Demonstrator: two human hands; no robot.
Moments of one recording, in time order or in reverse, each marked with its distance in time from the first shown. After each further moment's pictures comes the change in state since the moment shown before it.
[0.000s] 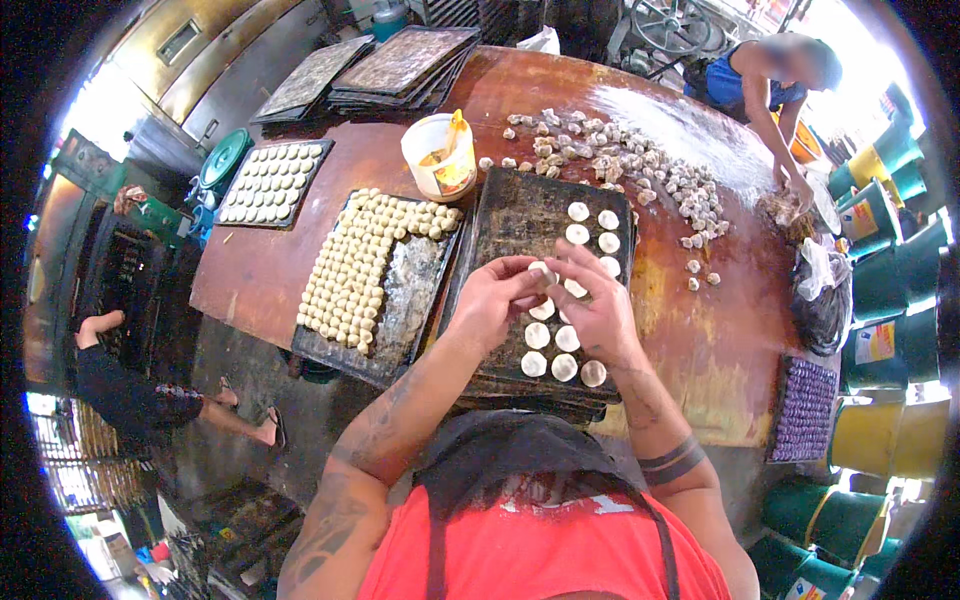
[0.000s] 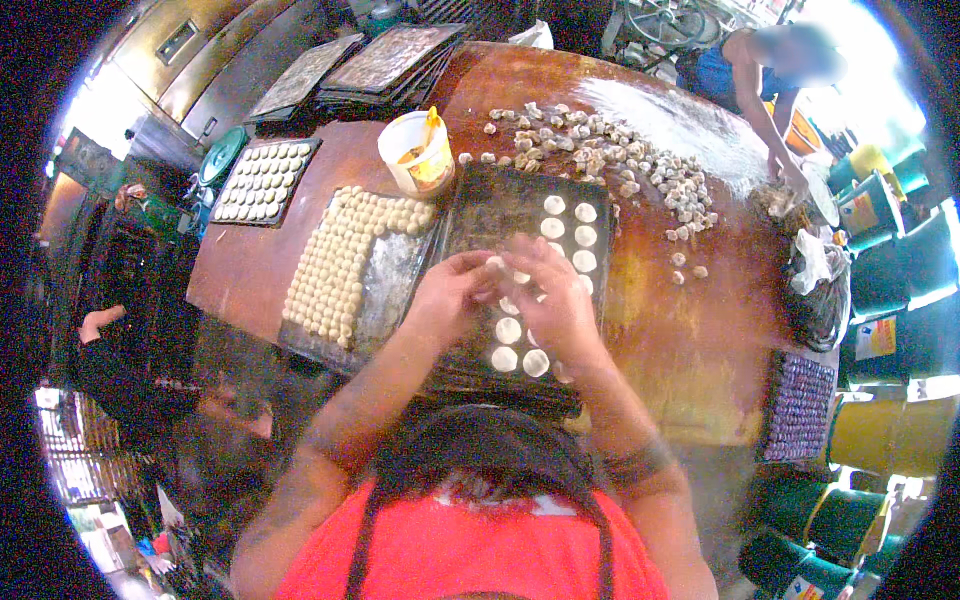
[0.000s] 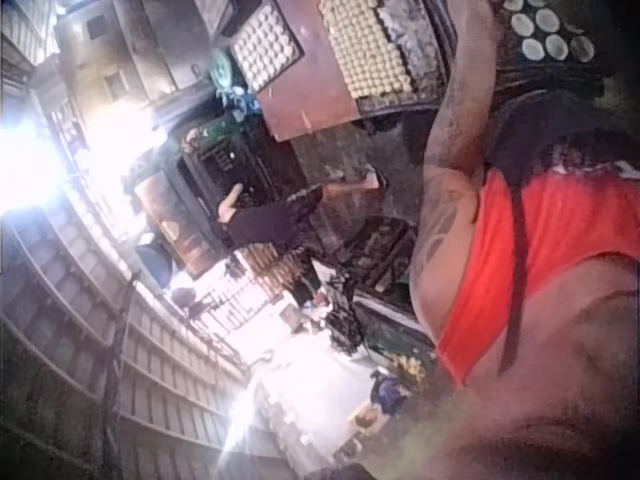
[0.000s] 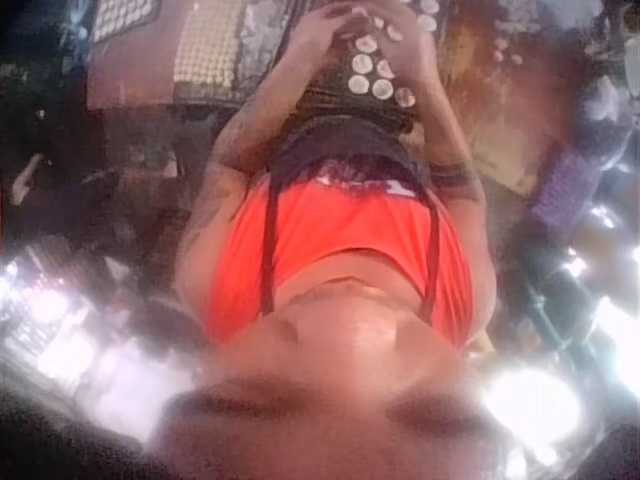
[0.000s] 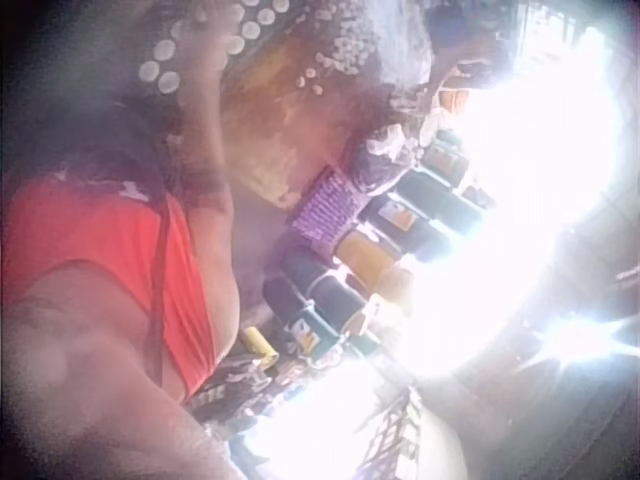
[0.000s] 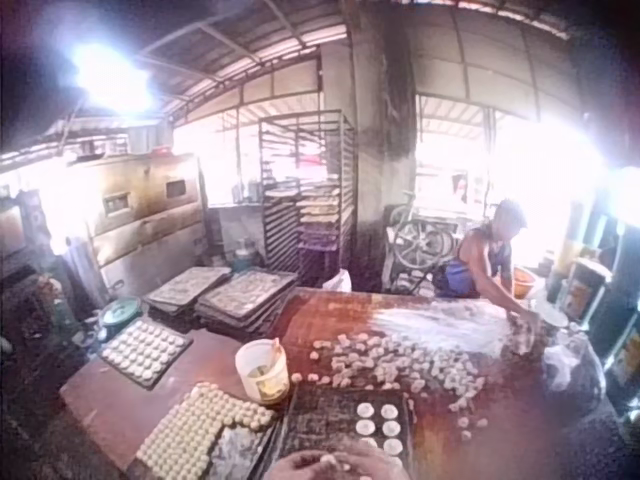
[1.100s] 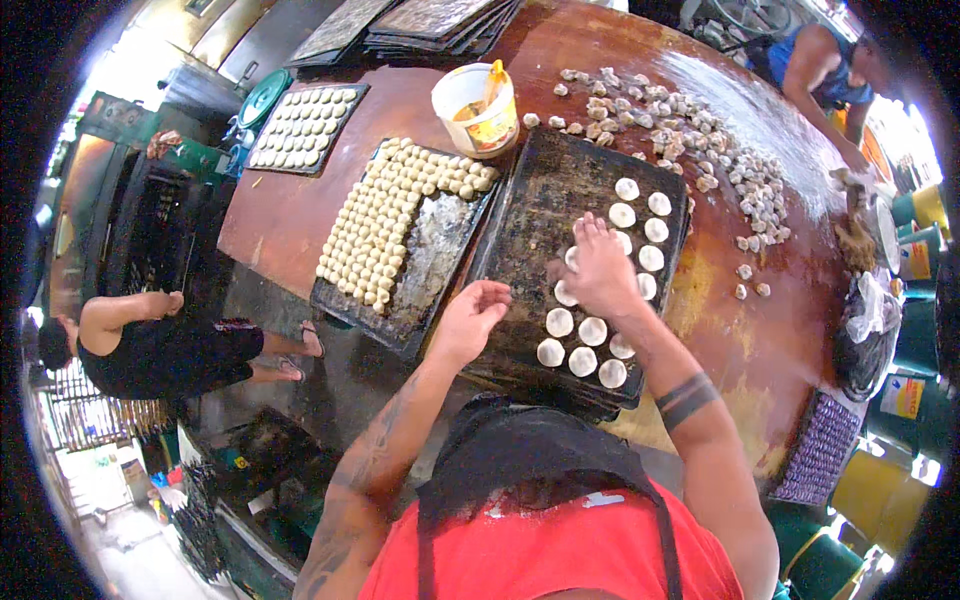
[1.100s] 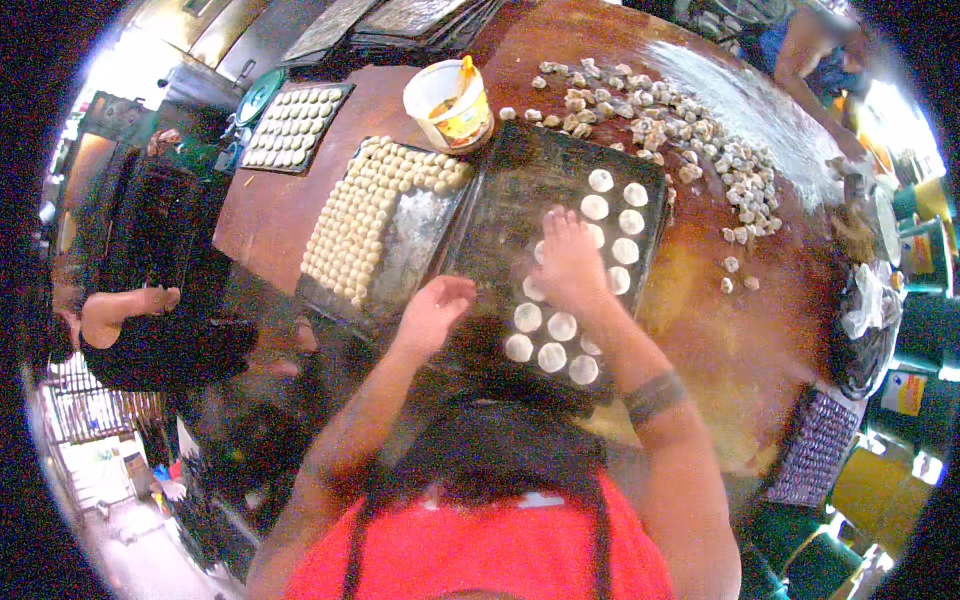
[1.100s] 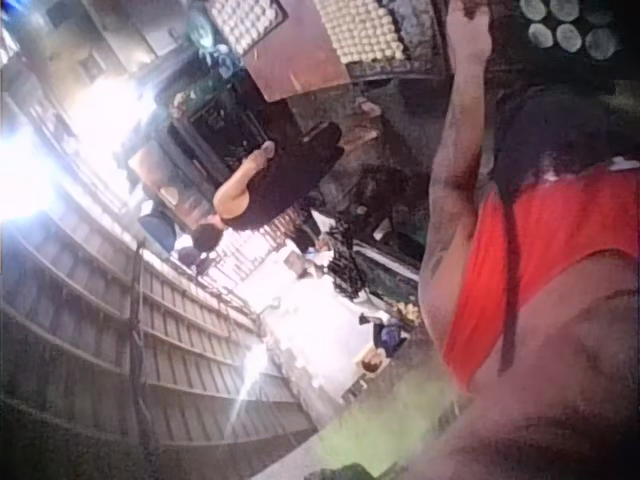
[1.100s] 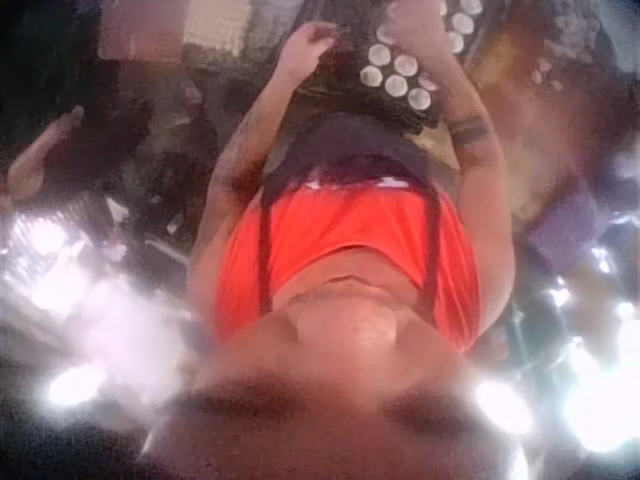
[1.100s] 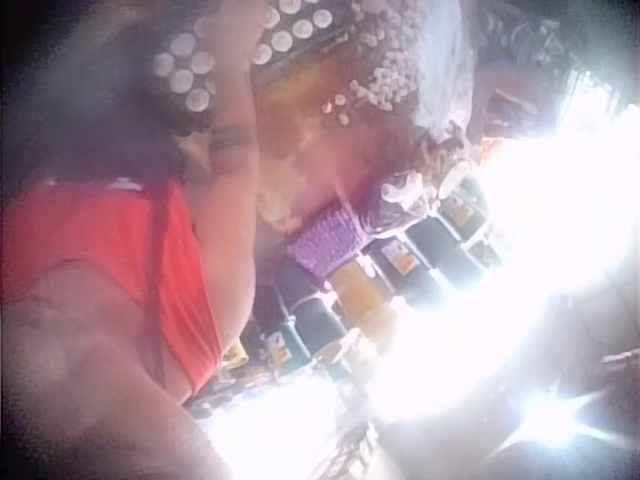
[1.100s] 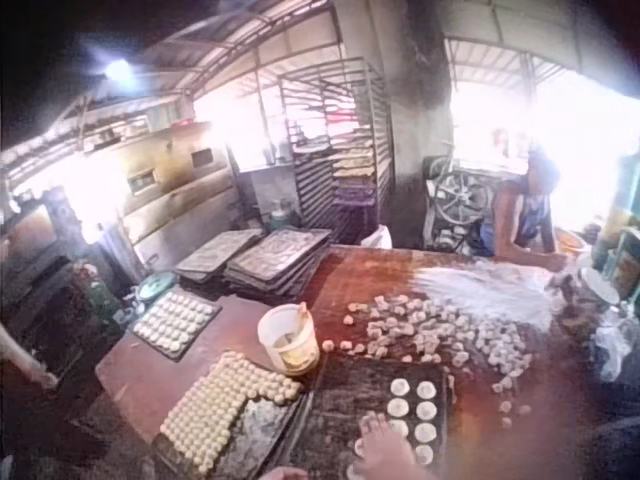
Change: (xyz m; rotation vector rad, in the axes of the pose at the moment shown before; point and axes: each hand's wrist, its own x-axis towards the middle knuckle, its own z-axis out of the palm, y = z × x) left_hand -0.023 -0.053 -0.114 0.744 0.282 0.170; right_hand 0.029 0.148 0.081 -0.692 -0.390 -0.155
